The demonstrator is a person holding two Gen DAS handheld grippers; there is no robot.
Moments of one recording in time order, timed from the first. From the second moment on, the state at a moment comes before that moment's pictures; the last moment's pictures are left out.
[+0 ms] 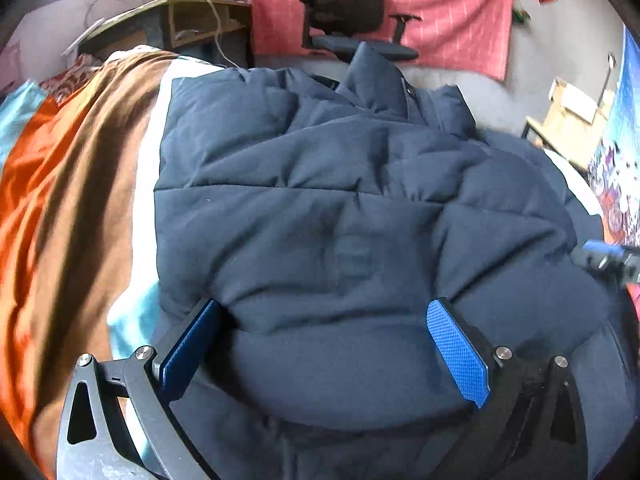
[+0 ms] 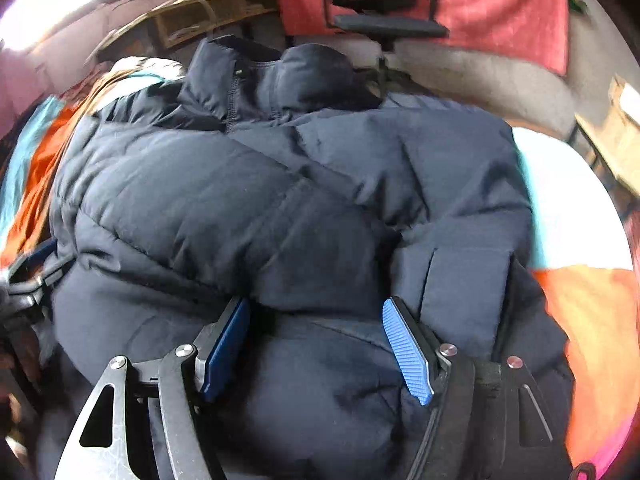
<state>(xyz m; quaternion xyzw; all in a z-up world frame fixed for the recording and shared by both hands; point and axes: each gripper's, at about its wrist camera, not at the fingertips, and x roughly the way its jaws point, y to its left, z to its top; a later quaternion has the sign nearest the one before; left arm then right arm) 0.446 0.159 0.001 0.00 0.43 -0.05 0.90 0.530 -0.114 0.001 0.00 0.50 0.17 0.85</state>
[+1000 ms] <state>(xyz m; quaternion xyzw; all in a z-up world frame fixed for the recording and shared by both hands) 0.693 0.154 0.075 -0.13 0.37 0.05 0.92 0.776 -0.090 0.048 0.15 0.51 0.12 0.84</state>
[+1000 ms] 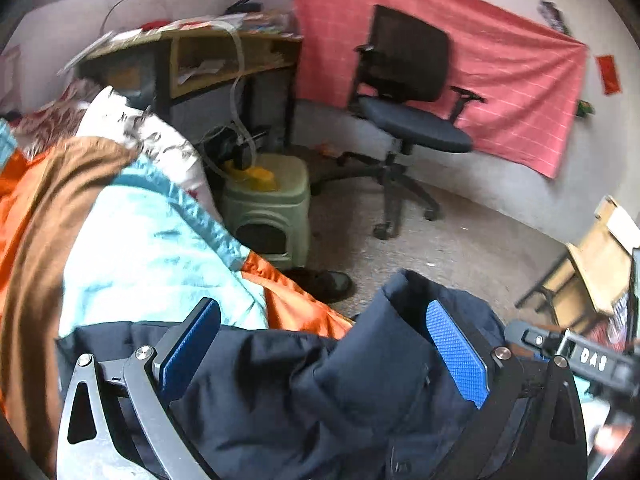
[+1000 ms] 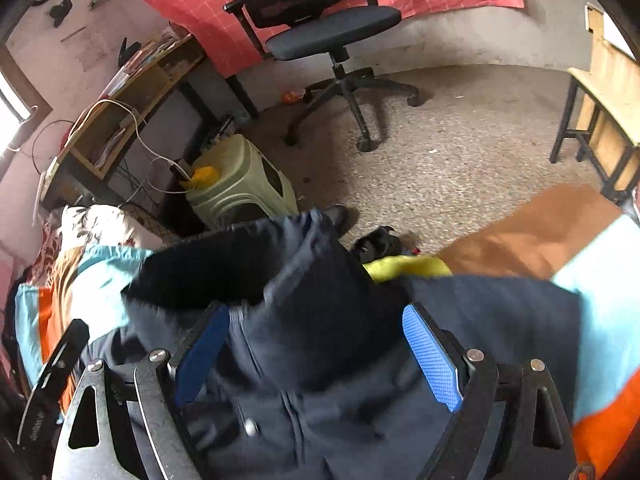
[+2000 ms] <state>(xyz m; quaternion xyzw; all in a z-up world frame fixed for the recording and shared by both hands) 0.465 0.136 0.141 -0.02 0.21 -0.11 0.97 0.595 -0.139 0.115 0.07 0.35 0.21 0.91</state>
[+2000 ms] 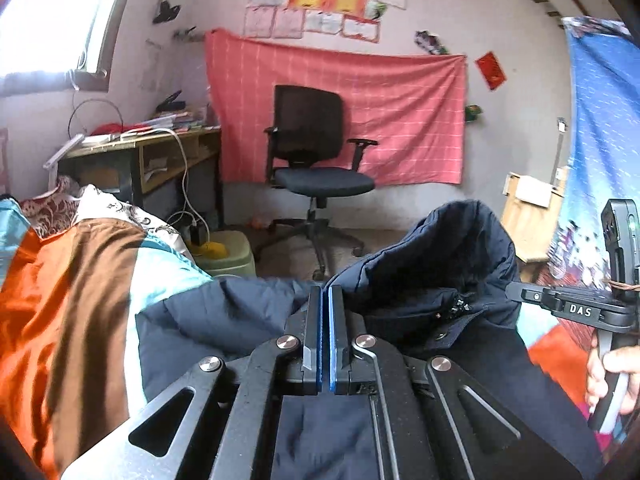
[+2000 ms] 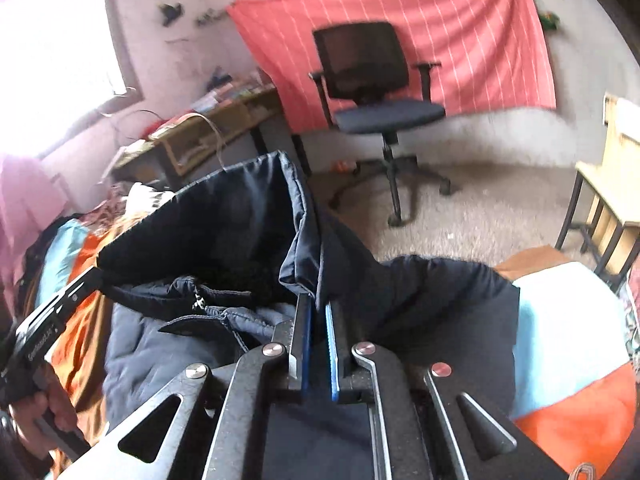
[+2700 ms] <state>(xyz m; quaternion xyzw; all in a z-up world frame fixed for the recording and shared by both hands) 0.479 0.127 0.023 0.00 0.34 -0.06 0.94 0.555 -0.155 0.005 0.05 0.40 0.16 0.90</state>
